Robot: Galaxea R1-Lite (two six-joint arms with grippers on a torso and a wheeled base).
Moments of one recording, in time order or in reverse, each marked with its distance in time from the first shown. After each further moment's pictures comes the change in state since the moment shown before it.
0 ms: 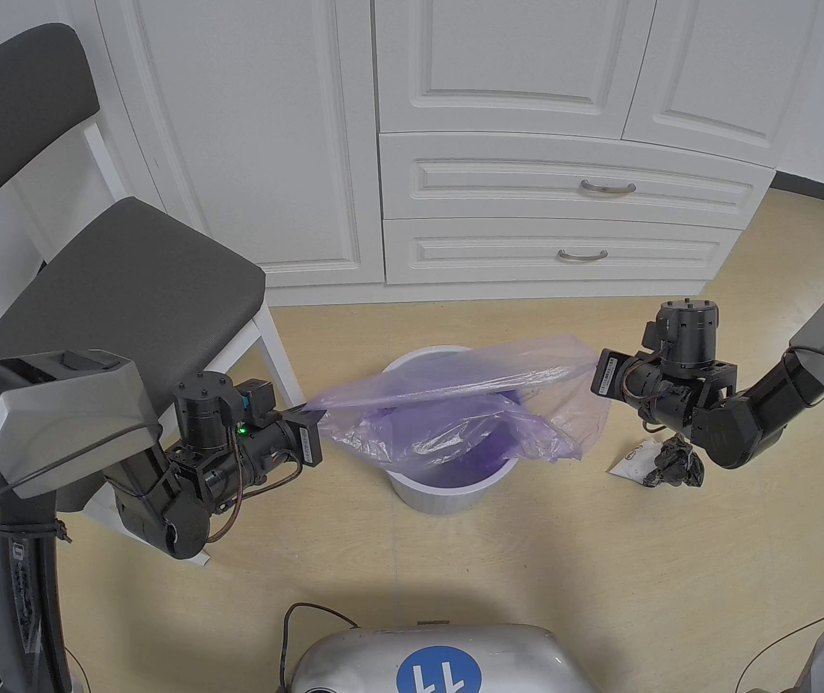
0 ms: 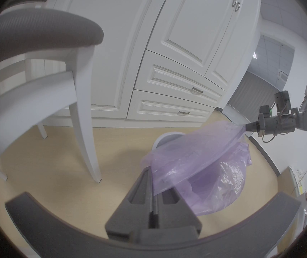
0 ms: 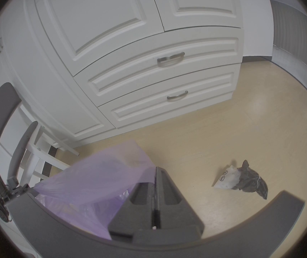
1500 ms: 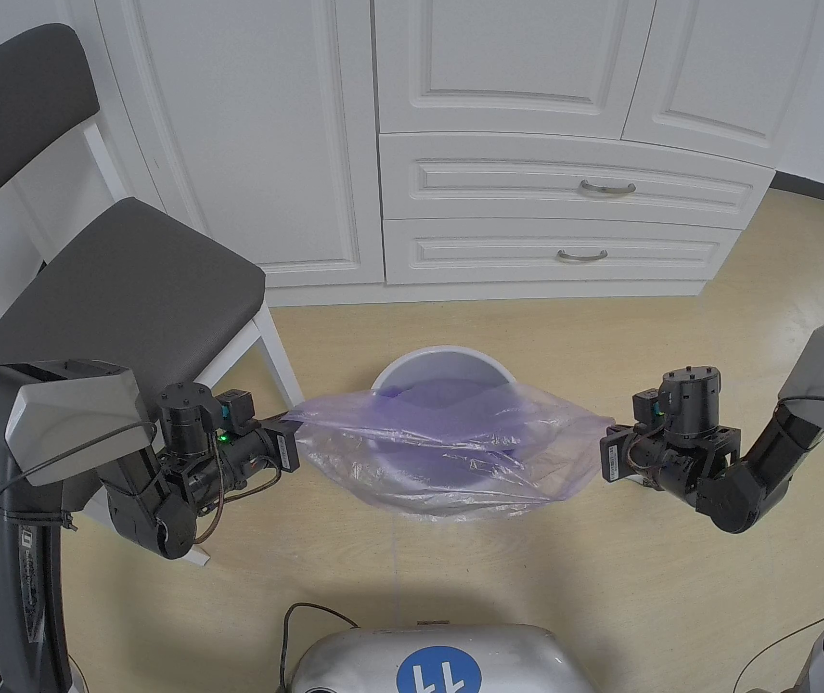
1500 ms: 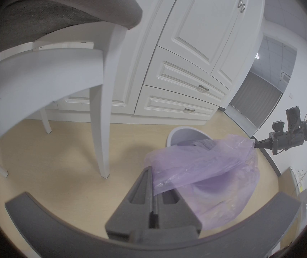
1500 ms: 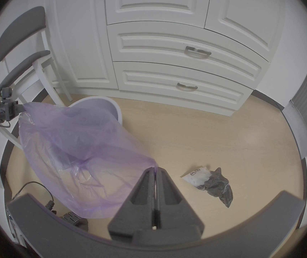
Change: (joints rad) left arm 0.085 0.072 0.007 -0.063 -0.071 0.006; right arm 0.029 0.009 0.292 -0.178 -0.065 -0.428
